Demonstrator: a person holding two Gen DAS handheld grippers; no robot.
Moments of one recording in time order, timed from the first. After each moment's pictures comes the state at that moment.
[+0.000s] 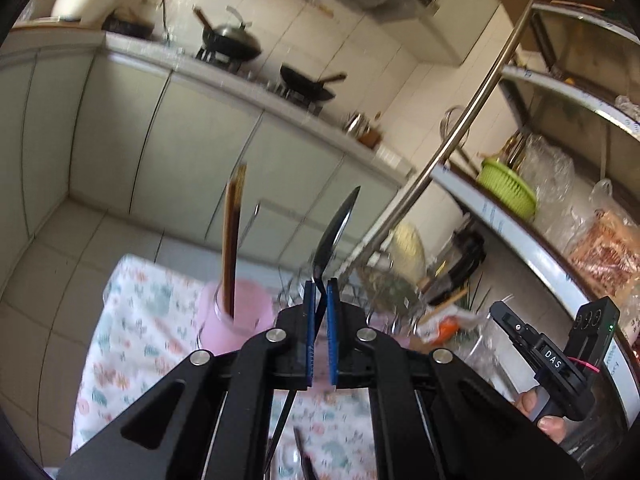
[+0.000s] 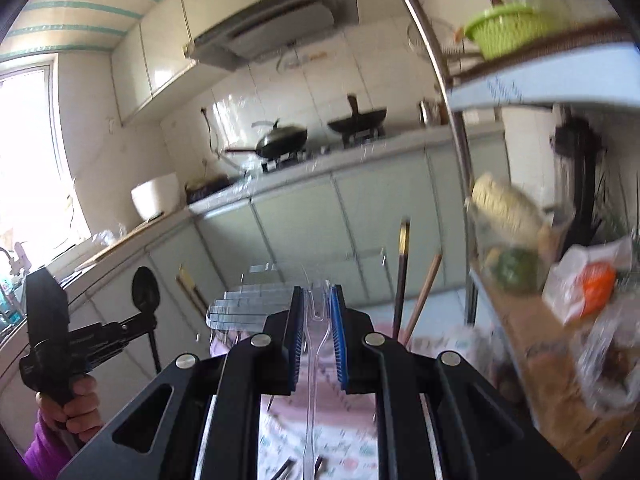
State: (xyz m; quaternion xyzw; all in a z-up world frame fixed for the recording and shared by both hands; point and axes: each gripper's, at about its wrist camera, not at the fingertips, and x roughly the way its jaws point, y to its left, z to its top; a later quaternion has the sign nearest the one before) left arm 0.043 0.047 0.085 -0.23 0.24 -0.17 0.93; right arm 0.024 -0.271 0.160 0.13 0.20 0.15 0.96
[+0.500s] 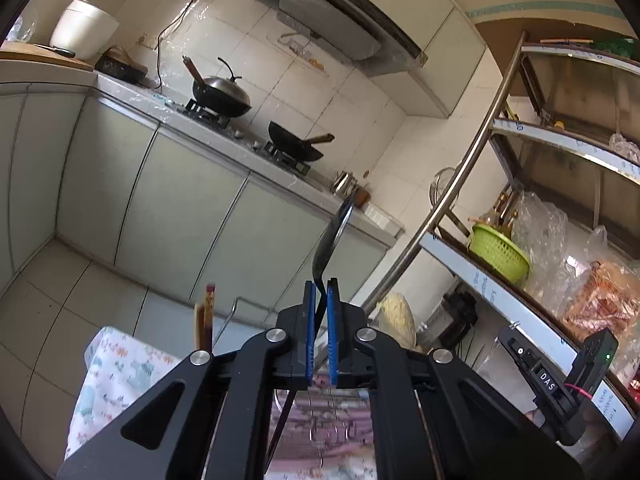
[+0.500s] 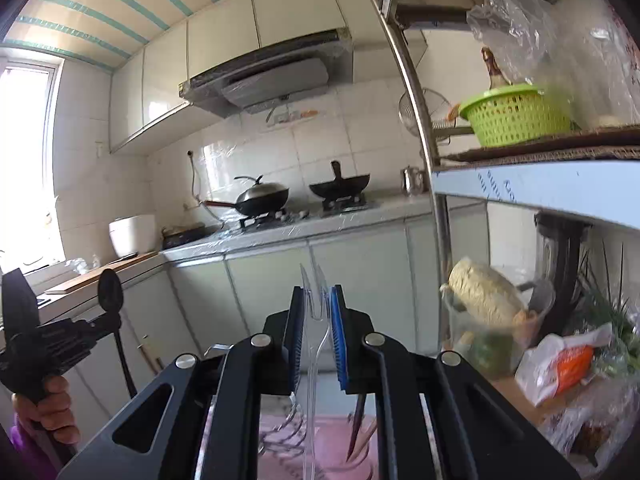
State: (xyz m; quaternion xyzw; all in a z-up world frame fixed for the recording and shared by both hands) left arm 0.087 0.053 0.123 -0.26 0.14 -0.17 0.94; right arm 0.063 -0.286 0.193 0.10 0.10 0.10 0.99
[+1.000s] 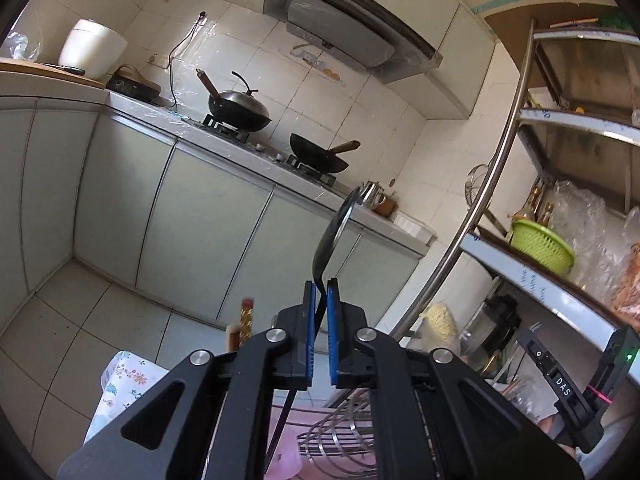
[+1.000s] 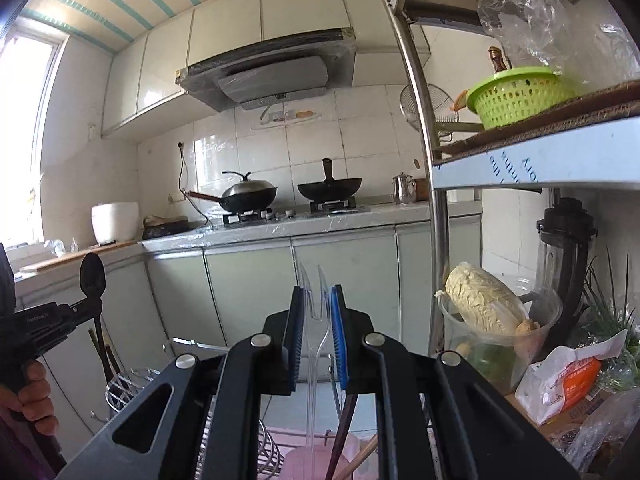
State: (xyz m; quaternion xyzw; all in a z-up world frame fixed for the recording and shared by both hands) left arm 0.124 0.049 0.080 -0.23 0.12 -0.12 0.96; right arm 0.106 -0.272 0.148 0.06 0.09 0.08 0.99
